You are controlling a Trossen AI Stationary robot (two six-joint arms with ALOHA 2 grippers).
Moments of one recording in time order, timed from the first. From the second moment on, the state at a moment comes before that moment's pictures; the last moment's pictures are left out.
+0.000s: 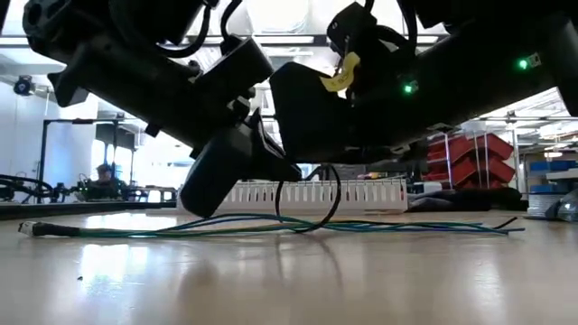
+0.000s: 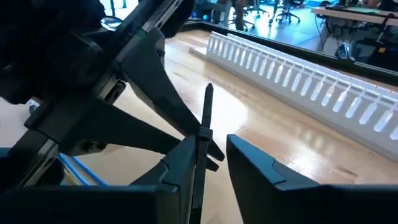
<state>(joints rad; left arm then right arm) -0.40 1.90 0.85 0.48 -0.75 0.25 0.49 2.17 1.09 0.36 1.15 0.59</state>
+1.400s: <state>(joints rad) -0.40 1.90 0.85 0.49 -0.75 0.24 0.46 2.11 1.09 0.27 1.02 0.79</state>
